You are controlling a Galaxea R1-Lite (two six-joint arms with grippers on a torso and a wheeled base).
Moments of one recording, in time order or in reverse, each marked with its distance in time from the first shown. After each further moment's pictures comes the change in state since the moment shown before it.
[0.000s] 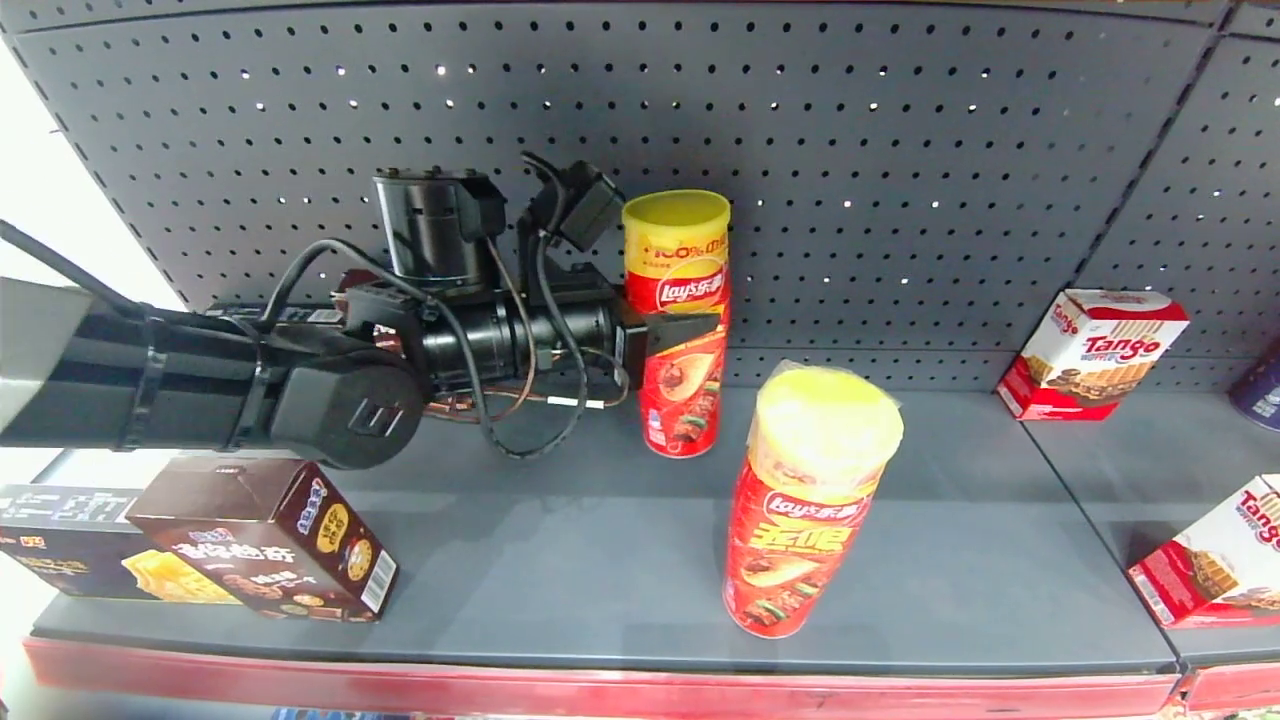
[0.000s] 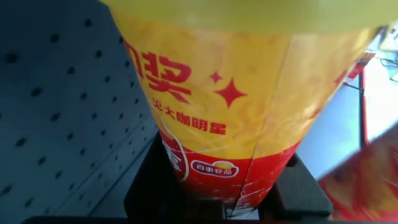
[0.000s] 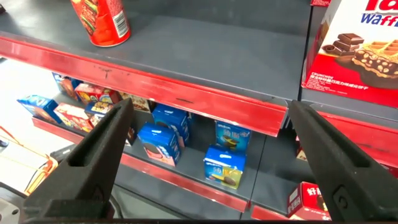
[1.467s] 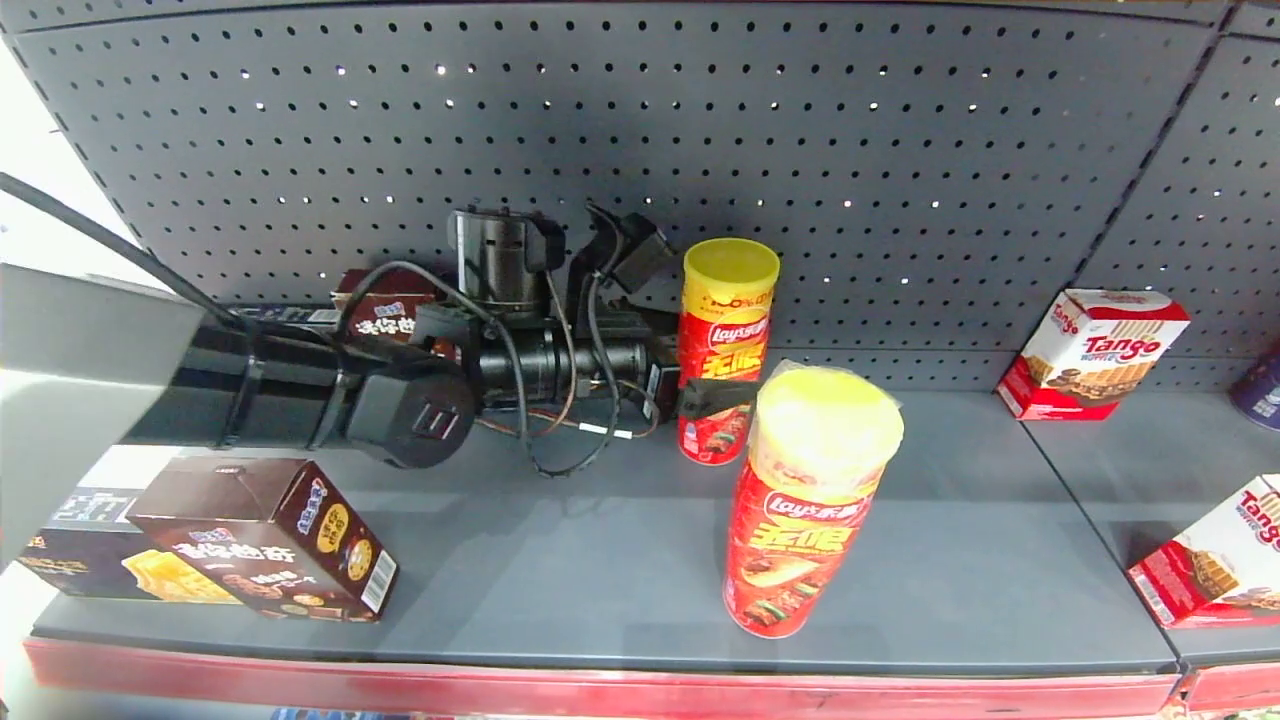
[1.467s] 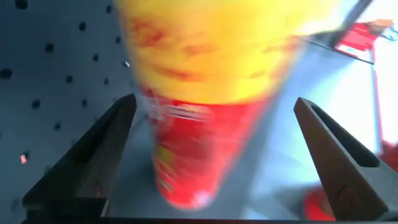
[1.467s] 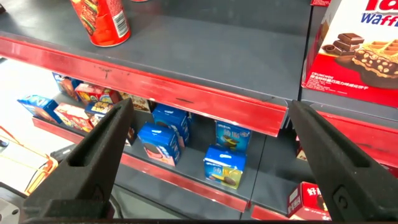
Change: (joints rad) left arm -0.029 0.065 -0.063 0.137 0.006 0.061; right arm 0.000 0.000 0.000 0.000 0.000 0.000
